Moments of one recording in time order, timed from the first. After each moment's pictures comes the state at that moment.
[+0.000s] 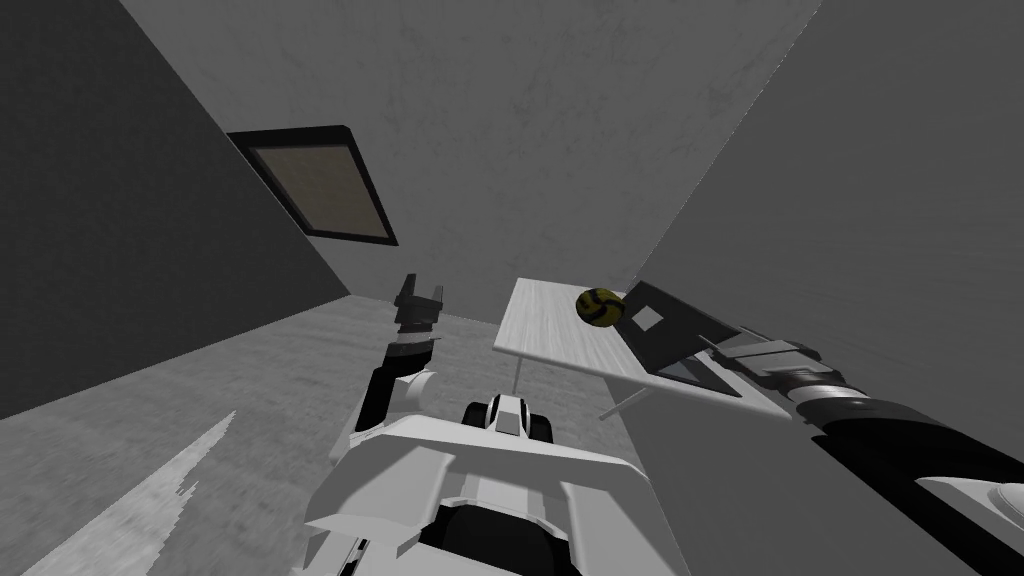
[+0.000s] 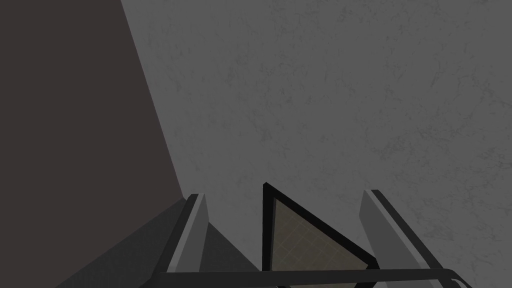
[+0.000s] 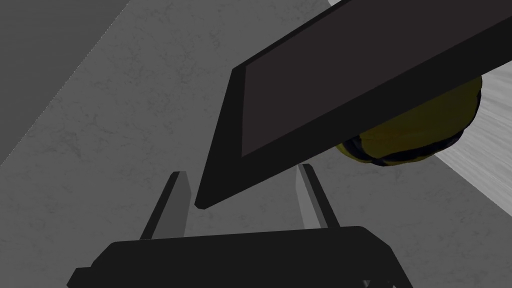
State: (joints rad) left arm 0.46 -0.04 0.01 -2.37 0.05 -0.35 0.14; right arm 0.76 -1.01 -0.64 -1.92 0.93 -0.07 0.30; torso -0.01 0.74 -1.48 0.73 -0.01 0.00
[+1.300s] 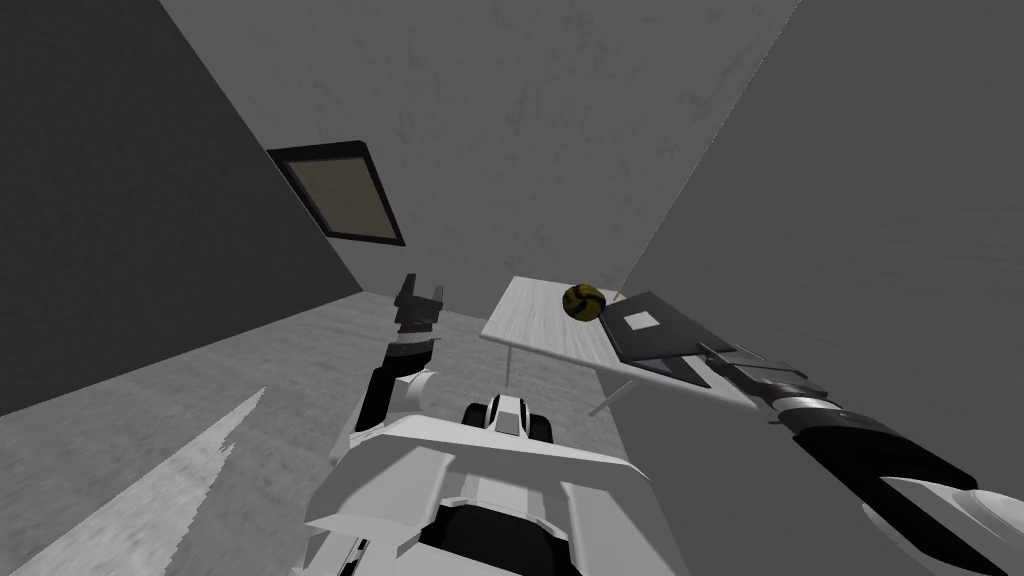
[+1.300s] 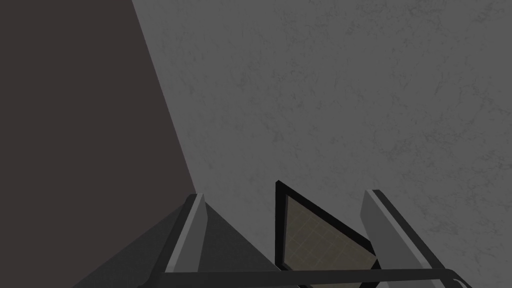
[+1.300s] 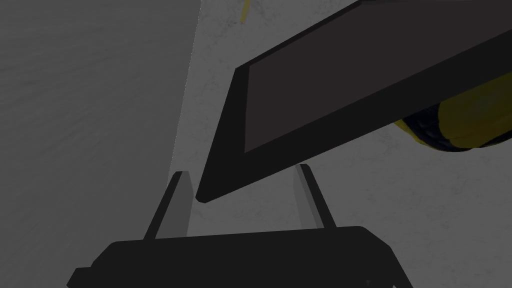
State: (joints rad) left arm 0.46 -0.04 0.01 -2.37 0.05 -0.35 0.14; right arm 0.62 -0.91 -0.56 -1.74 0.70 -0.15 0.15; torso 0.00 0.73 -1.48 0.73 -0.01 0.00
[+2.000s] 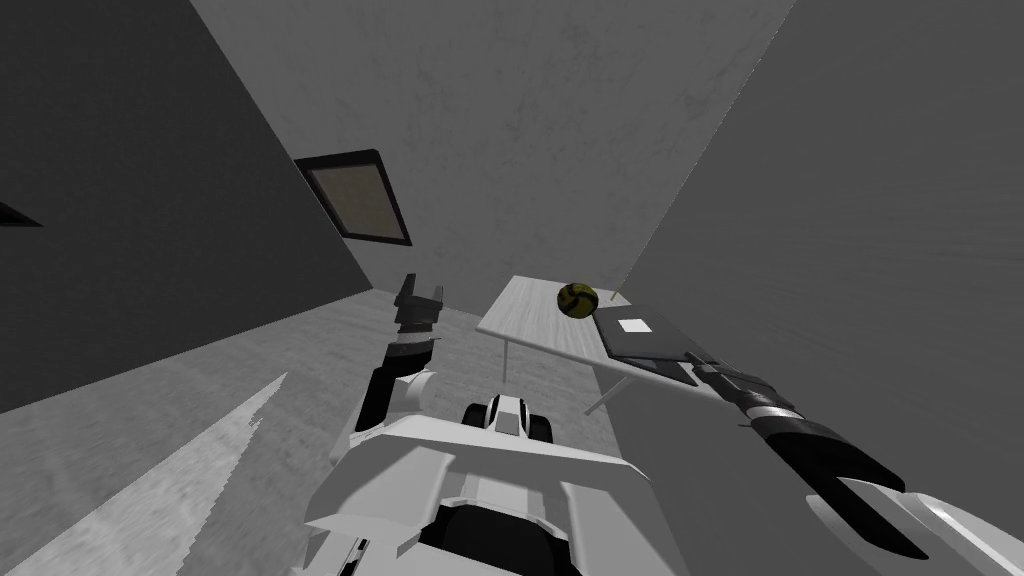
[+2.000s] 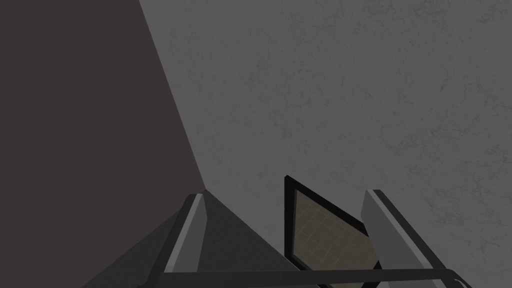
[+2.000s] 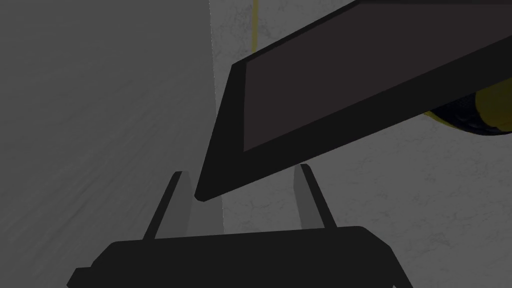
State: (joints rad) left arm 0.46 -0.04 0.01 -2.37 0.05 -0.35 0.14; right arm 0.53 -0.81 -0.49 -1.61 0.60 -0.21 0.10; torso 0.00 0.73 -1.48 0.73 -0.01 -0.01
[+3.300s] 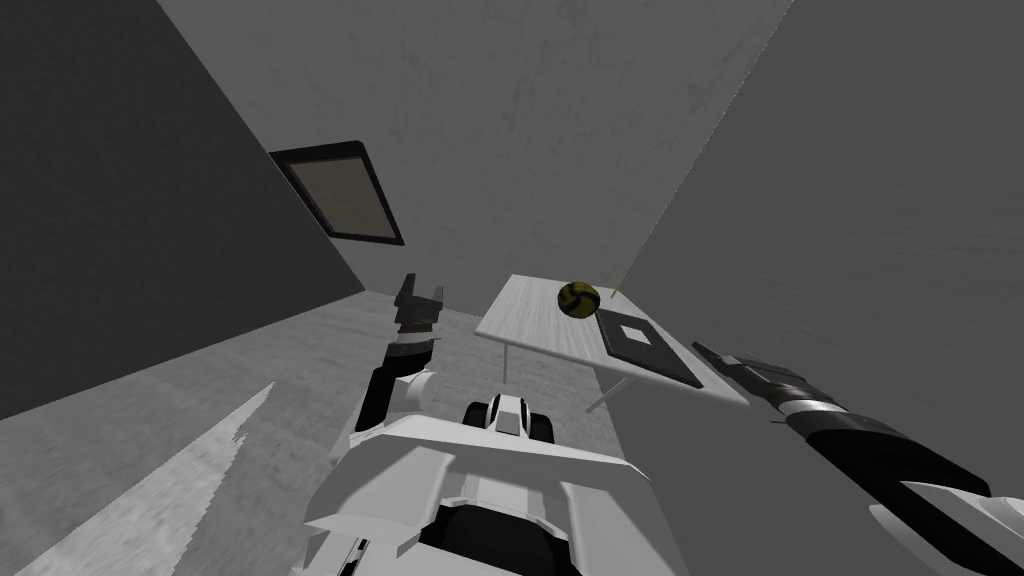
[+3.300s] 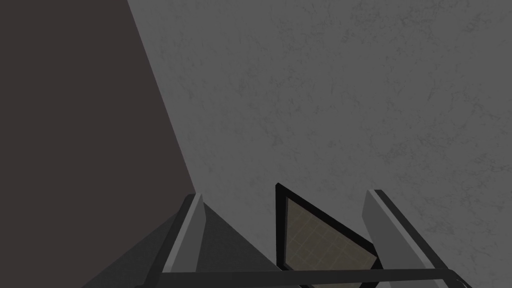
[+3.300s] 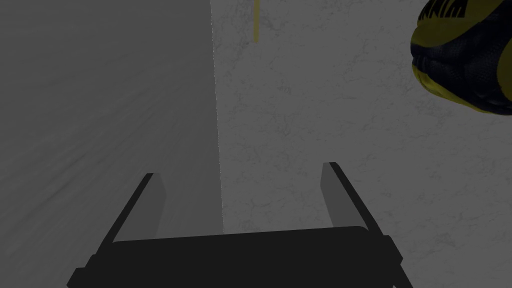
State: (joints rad) left arm 0.46 -0.04 0.01 -2.37 0.05 -0.35 0.14; right arm 0.62 -0.96 -0.54 -1.67 0.55 -0.18 -0.02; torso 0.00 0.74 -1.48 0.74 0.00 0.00
